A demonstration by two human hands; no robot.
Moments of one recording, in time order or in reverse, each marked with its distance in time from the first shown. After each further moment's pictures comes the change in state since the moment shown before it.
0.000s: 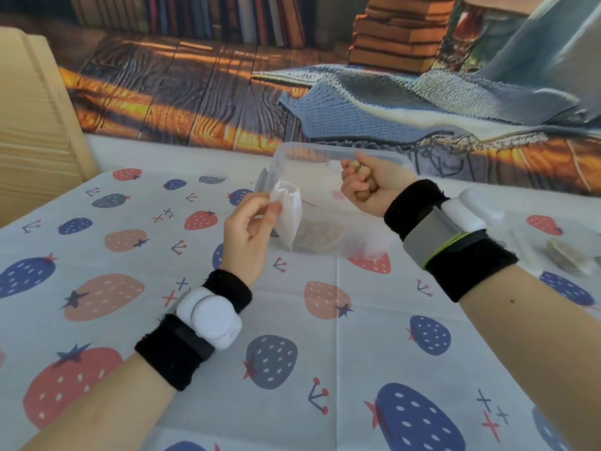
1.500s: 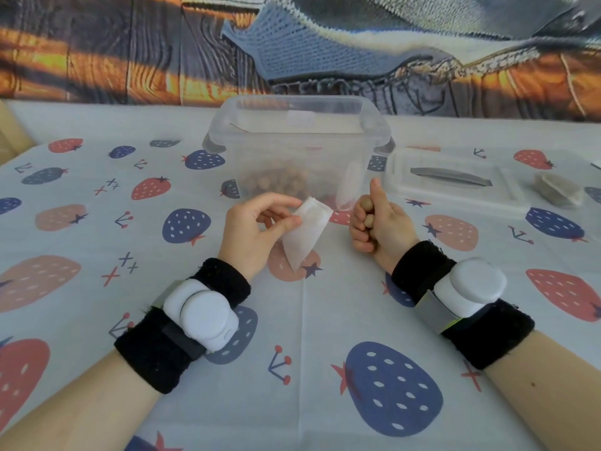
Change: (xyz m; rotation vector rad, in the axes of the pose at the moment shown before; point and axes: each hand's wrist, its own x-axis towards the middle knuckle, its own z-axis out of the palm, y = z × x) left_hand -0.034 -0.024 0.048 0.239 -0.277 -0.139; right_hand -0.031 0.076 -0.127 -0.462 0.244 -0.379
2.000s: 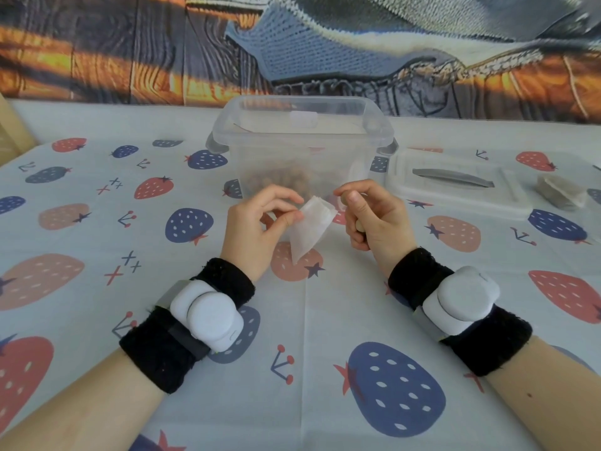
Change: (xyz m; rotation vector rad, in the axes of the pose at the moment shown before) left_hand -0.003 0.009 0.000 0.027 0.045 0.075; right_hand -0.021 -0.005 0.010 -0.147 -0.138 -0.358
